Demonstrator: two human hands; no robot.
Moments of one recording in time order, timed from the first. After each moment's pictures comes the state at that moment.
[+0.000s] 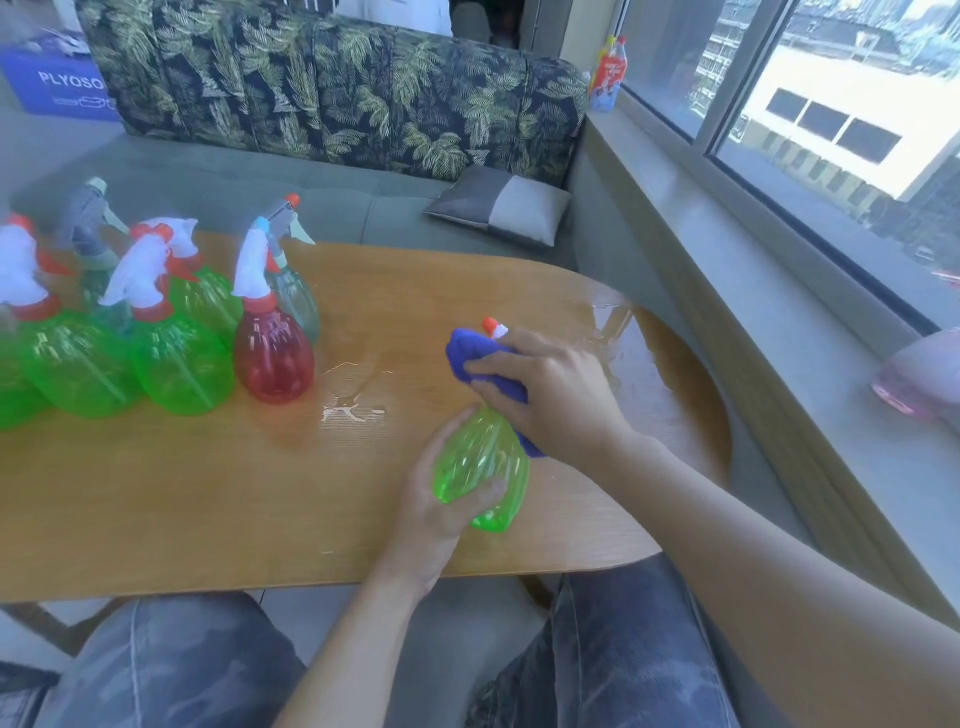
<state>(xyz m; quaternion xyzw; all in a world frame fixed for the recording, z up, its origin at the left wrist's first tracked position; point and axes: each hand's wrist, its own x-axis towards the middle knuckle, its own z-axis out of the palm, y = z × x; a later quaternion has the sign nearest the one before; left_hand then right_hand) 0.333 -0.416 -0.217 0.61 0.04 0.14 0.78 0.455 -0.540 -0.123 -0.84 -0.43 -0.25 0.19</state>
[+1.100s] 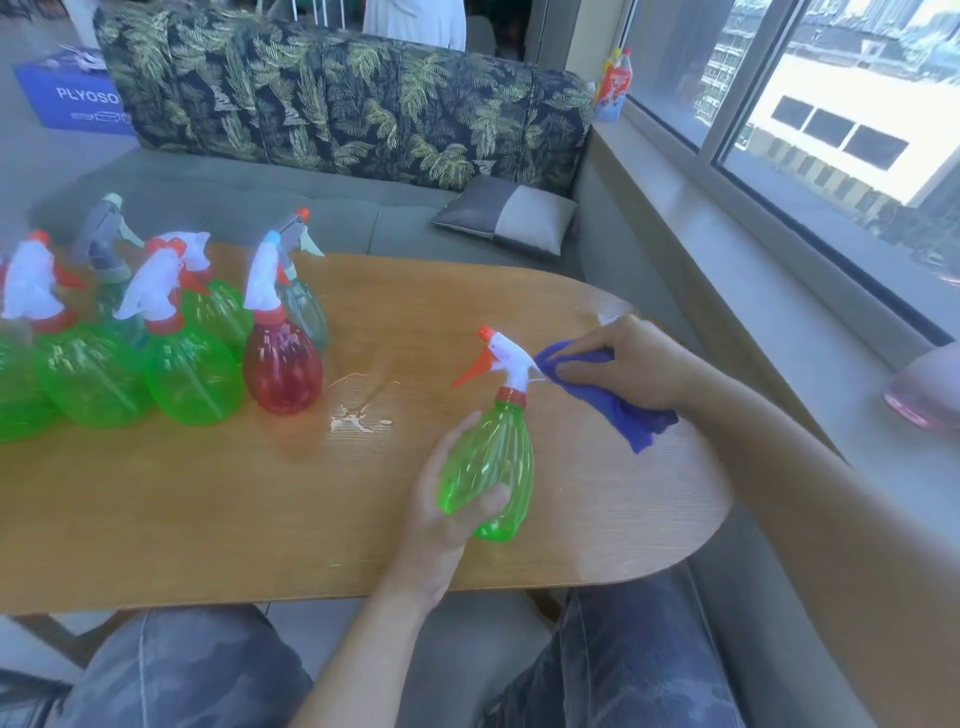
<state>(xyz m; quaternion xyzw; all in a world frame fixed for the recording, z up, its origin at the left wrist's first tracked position) 0.331 -0.413 -0.211 0.59 0.06 0.14 0.79 0.504 -0.584 -0.065 -0.93 -0.28 0.08 0.23</state>
